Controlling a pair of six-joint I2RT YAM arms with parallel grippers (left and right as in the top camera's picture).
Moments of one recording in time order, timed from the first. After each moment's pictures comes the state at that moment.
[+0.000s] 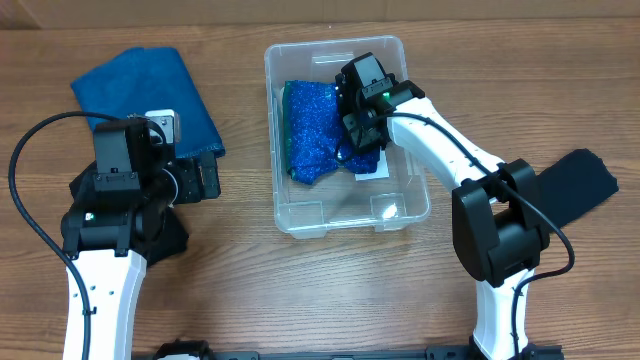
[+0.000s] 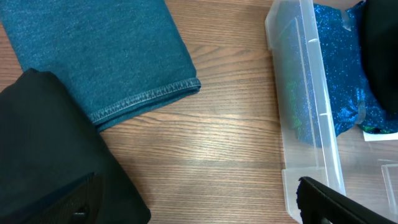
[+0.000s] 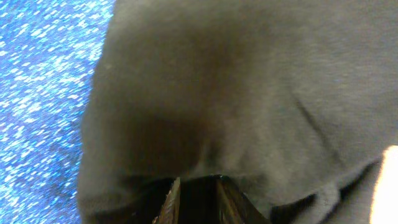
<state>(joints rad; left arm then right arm) 0.04 1.16 1.12 -0.86 0.07 -0.07 0.44 2.14 1.69 -0.75 0.17 -0.04</state>
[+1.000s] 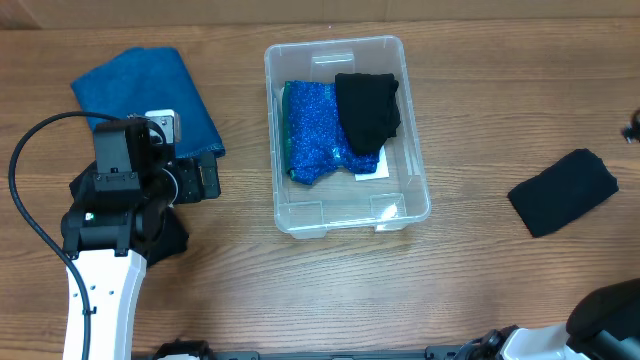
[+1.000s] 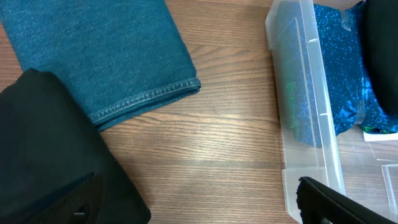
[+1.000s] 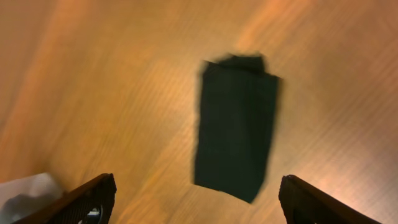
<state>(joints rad) 0.04 1.16 1.12 -0.86 0.07 -0.07 -0.74 1.66 1.65 -1.17 -0.21 0.33</state>
